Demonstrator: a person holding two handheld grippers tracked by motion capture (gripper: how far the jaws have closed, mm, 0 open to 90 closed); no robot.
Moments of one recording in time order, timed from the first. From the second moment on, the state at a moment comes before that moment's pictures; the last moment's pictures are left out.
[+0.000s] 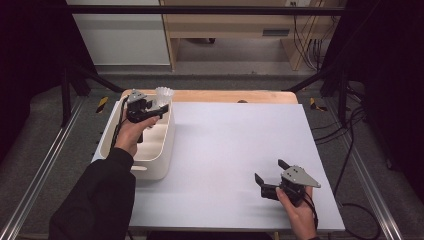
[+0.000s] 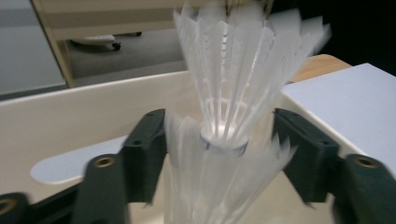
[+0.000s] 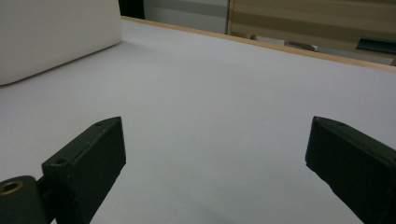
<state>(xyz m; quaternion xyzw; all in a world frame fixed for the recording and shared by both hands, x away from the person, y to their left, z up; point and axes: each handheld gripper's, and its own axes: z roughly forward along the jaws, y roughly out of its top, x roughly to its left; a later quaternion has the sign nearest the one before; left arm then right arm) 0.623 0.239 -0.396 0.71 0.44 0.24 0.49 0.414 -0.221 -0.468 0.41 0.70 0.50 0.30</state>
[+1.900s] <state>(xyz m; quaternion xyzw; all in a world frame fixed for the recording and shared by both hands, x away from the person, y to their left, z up) 0.618 0.241 -0.389 0.71 0.45 0.26 0.48 0.413 -0.221 -0.468 0.41 0.70 0.50 0.30</state>
